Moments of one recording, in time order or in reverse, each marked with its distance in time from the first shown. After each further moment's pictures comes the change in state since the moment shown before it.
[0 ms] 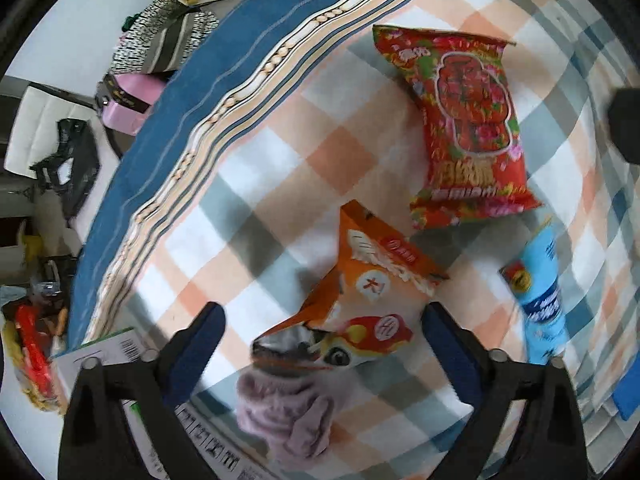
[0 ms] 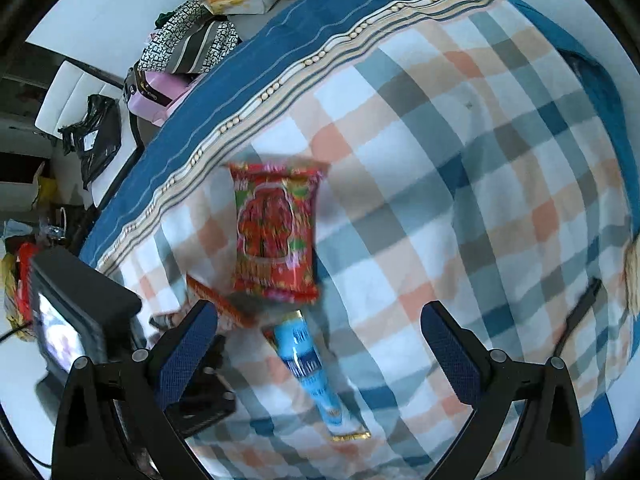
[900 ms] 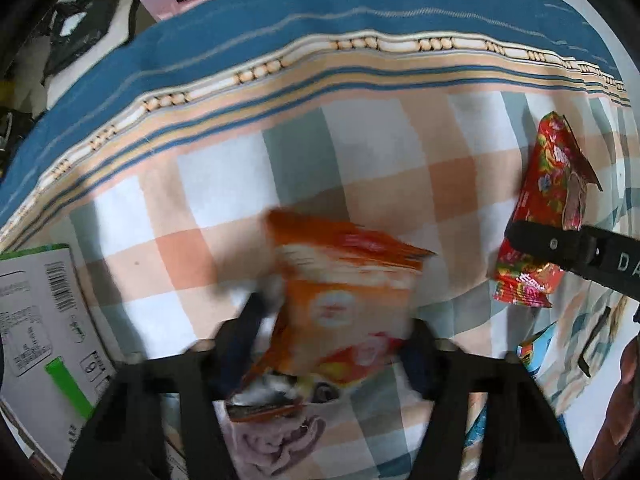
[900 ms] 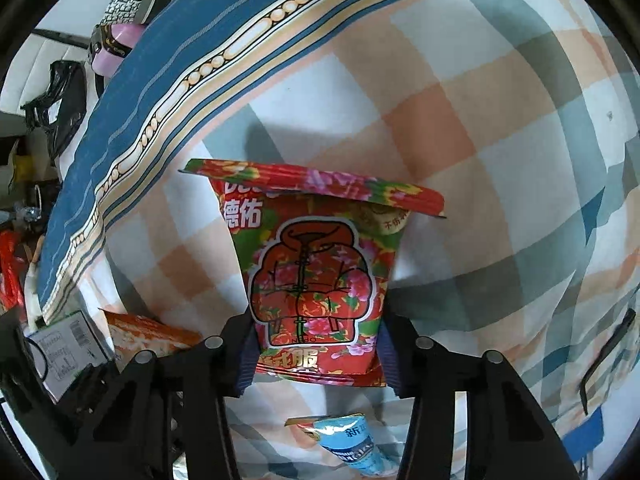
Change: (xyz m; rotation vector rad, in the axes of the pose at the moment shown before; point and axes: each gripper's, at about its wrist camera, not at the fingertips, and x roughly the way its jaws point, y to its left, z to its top) left arm 0.049 0.070 -0.016 -0.440 0.070 -0.240; right arm 0.116 0.057 0.035 -0.007 0.187 -0.098
